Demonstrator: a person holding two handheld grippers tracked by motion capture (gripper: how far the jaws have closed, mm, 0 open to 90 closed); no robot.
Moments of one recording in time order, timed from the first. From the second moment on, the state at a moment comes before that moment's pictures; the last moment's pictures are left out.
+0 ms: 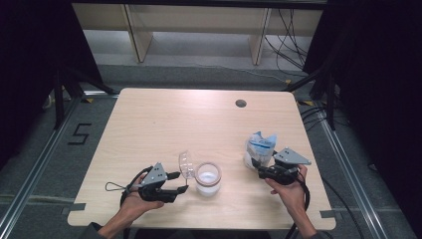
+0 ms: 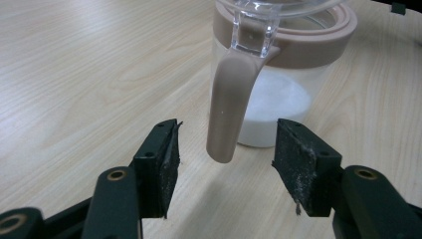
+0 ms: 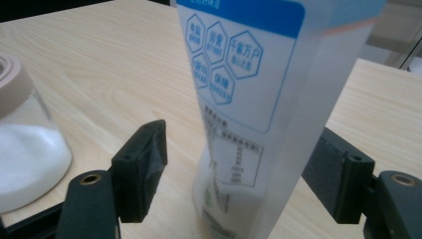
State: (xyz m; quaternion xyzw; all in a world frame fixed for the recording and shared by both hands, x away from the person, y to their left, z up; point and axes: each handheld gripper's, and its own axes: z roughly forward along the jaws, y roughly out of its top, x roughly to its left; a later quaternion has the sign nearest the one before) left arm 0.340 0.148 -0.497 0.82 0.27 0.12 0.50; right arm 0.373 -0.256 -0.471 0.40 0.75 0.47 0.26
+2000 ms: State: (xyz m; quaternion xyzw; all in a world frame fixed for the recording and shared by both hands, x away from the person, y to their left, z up) left arm 0.324 0.176 -0.478 0.78 0.34 0.13 0.50; right arm 0.315 -0.274 -0.475 0.41 0.76 0.45 0.22
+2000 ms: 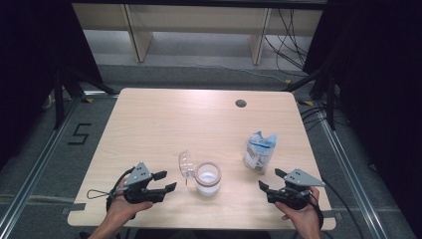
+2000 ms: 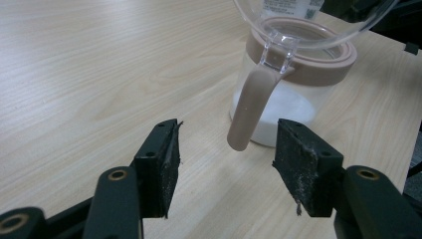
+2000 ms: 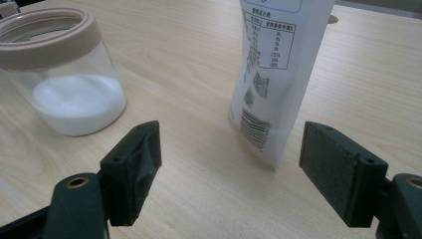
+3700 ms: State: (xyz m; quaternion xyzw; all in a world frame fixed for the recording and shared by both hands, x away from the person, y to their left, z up) left arm 0.332 0.154 -0.451 0.78 0.30 0.14 0.54; right arm 0.308 -0.269 -0.472 0.41 0.77 0.44 0.22
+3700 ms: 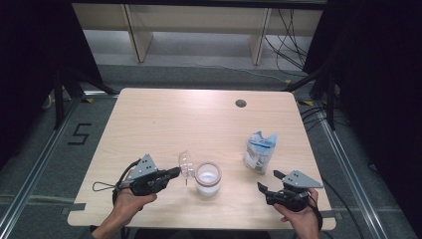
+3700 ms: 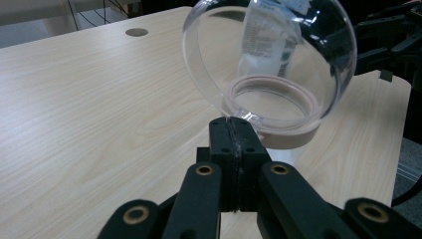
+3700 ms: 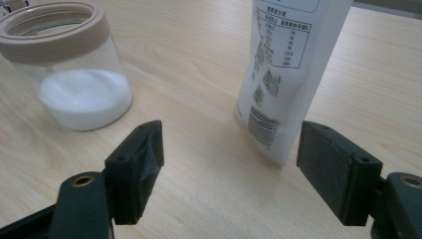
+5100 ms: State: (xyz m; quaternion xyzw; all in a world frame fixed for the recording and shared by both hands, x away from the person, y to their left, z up) left arm 0.338 0.130 -0.450 0.79 0.28 0.14 0.53; right arm 0.311 -0.268 -0.472 0.39 0.77 0.45 0.22
